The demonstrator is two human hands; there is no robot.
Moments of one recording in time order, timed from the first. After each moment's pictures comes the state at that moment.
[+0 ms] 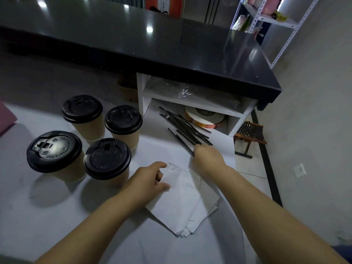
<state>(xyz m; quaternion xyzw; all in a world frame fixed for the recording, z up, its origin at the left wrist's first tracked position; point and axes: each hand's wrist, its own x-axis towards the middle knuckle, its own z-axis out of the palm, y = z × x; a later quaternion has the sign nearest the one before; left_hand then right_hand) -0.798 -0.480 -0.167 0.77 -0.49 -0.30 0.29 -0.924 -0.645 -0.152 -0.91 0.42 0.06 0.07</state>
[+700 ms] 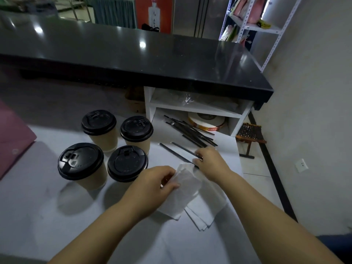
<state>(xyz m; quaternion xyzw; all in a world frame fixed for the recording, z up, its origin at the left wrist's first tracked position) -0.795 -0.438 -0.108 0.70 -0.60 -0.20 0.34 -0.923 -0.613 -0.141 -0.87 0.45 -0.05 0.21</state>
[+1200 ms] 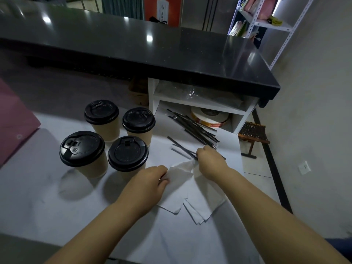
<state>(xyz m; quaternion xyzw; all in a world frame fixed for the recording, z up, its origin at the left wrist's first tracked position) -0.800 -0.426 -0.130 0.75 -0.58 -0.14 0.28 -0.924 -0.611 -0.155 -0.91 0.40 0.07 0.06</state>
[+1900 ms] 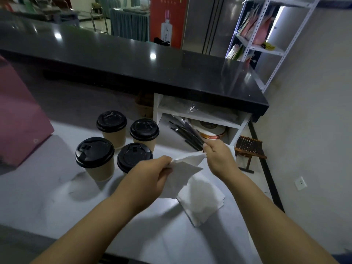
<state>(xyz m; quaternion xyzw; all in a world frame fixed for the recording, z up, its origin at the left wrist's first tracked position) -0.805 -0.407 -0.067 0.69 -0.62 -0.07 0.37 -0.937 -0.589 -0.086 -0.83 0.42 -0.23 0.29</state>
